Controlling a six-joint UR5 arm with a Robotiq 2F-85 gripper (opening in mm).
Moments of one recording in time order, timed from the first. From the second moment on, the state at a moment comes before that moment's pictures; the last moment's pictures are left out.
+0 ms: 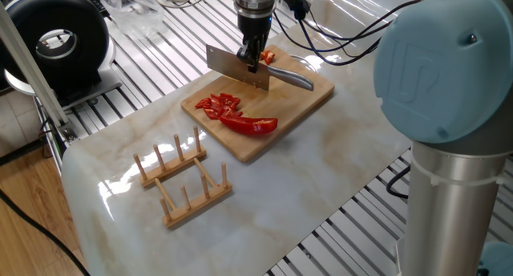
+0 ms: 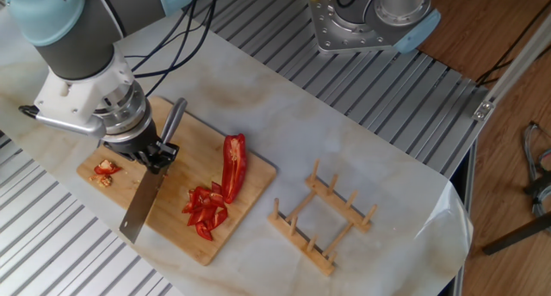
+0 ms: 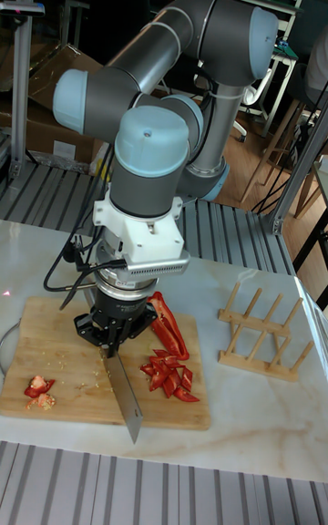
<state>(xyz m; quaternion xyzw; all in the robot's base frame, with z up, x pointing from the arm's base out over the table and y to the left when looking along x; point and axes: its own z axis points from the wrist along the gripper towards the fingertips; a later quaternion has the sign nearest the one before) 0.646 -0.045 0.066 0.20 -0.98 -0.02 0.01</state>
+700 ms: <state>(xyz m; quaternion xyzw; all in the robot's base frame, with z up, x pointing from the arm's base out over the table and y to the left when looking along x) 0.647 -0.050 0.066 0.21 -0.98 -0.02 0.01</state>
